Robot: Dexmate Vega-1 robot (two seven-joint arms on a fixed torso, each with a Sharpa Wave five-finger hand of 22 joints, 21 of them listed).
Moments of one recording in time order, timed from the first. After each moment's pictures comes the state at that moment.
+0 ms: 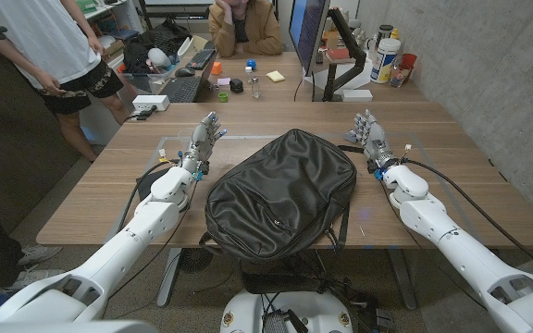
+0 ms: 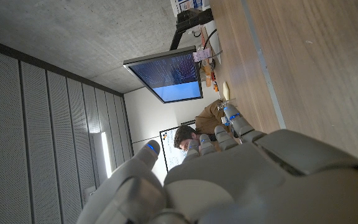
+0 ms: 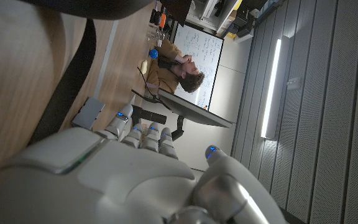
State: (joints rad) left arm 0.83 0.50 0.37 -1.29 -0.65 -0.29 -0.03; left_hand 0.06 0.08 0.53 0.18 0.21 -0.15 -0.09 0.18 0.18 -0.12 -0.10 0.18 0.17 -0.10 -0.04 0.21 0.18 -0.09 -0.04 0.69 0.17; right arm -0.84 -0.47 -0.32 -1.28 0.61 0.27 0.06; right_hand 0.00 0.06 0.28 0.18 0.26 0.02 -0.03 0.19 0.18 0.01 -0.05 0.19 0.17 -0.08 -0.04 0.19 0.18 -0.17 -0.03 0.76 0.17
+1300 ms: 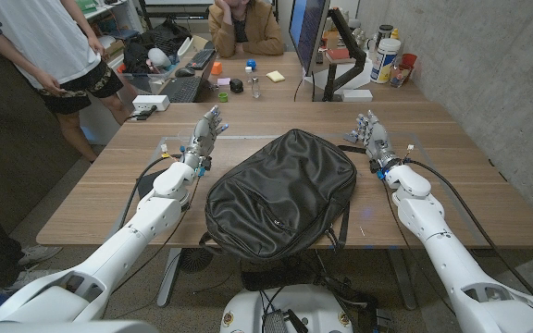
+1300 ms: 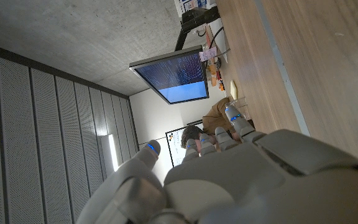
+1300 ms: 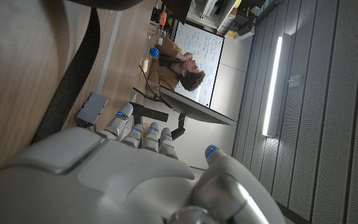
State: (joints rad) left arm 0.82 0.50 0.37 -1.31 -0.61 -0.30 -0.01; left_hand 0.06 0.08 0.53 0.18 0.21 -0.12 -0.11 0.19 0.18 -0.12 -0.04 0.19 0.18 -0.11 -0.01 0.21 0.19 -0.10 0.01 0.68 0.17; right arm -0.87 -0.26 -0.04 -1.27 0.36 0.18 0.23; right_hand 0.00 0.06 0.28 0.18 0.25 0.01 -0.03 0.19 0.18 0.01 -0.05 0.19 0.17 -0.08 -0.04 0.19 0.18 -0.17 -0.03 0.76 0.17
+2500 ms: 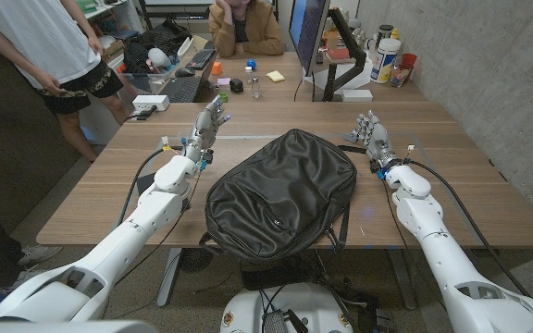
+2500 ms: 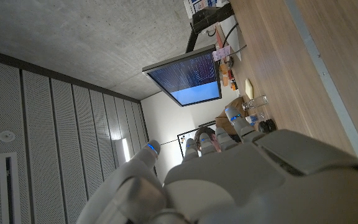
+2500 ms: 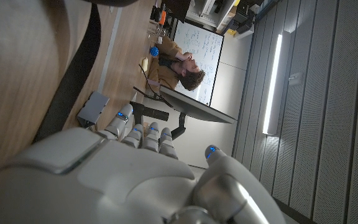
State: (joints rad) left arm 0.80 0.50 0.38 -1.34 -0.57 -0.32 -0.01; left_hand 0.06 0.08 0.53 0.18 0.21 -0.12 -0.12 0.19 0.18 -0.11 -0.04 0.18 0.18 -0.11 -0.02 0.21 0.19 -0.09 0.00 0.67 0.17; right arm -0.86 -0.21 0.01 -1.25 0.32 0.18 0.27; right_hand 0.00 0.06 0.28 0.18 0.26 0.01 -0.03 0.19 0.18 0.01 -0.05 0.19 0.17 -0.08 -0.04 0.19 0.18 -0.17 -0.03 0.74 0.17
